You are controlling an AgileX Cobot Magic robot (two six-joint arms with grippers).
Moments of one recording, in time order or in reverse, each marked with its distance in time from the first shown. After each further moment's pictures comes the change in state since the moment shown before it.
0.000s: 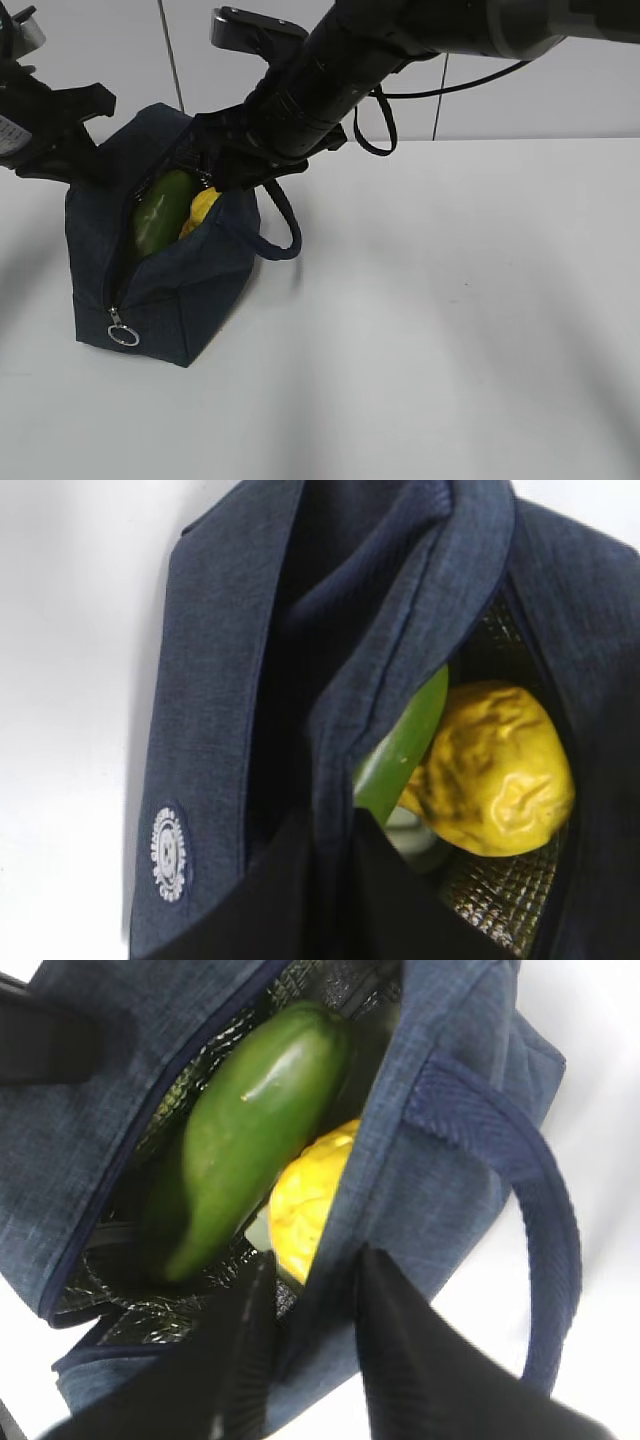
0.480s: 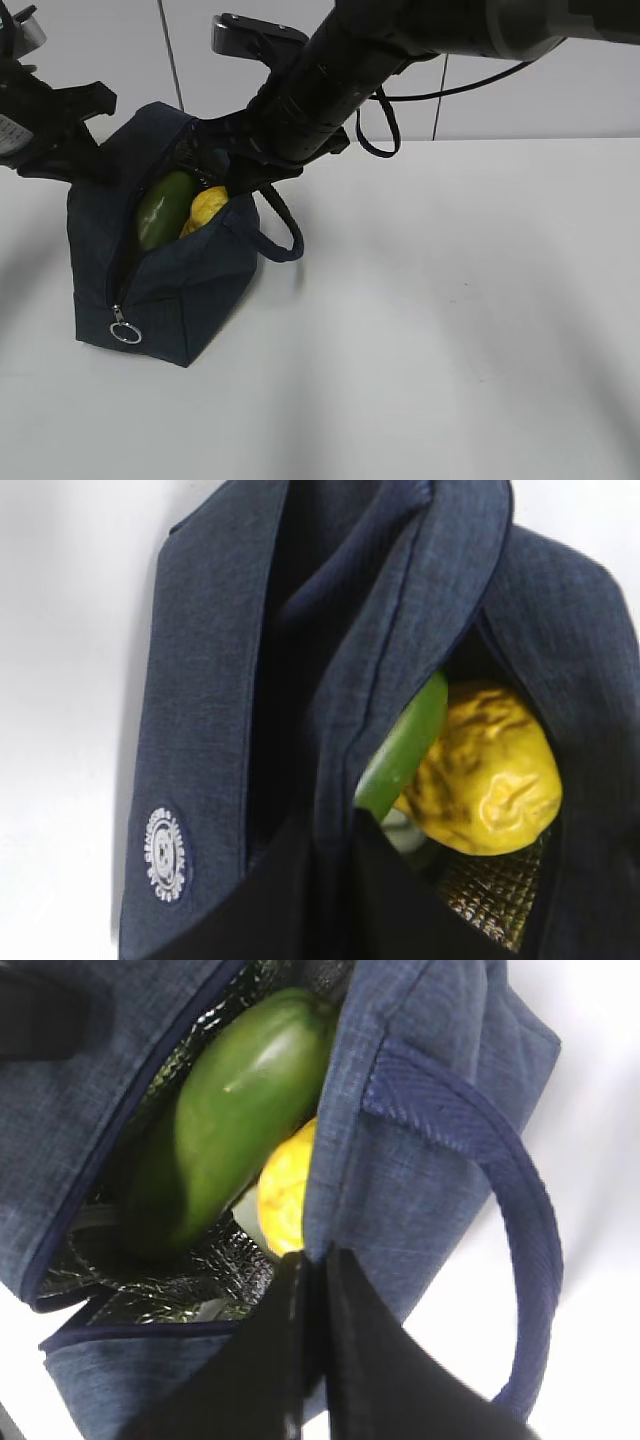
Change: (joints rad) left arm 0.000 0.000 0.000 -0.015 0.002 0.008; right arm 0.000 0.002 0.000 -0.012 0.024 0.002
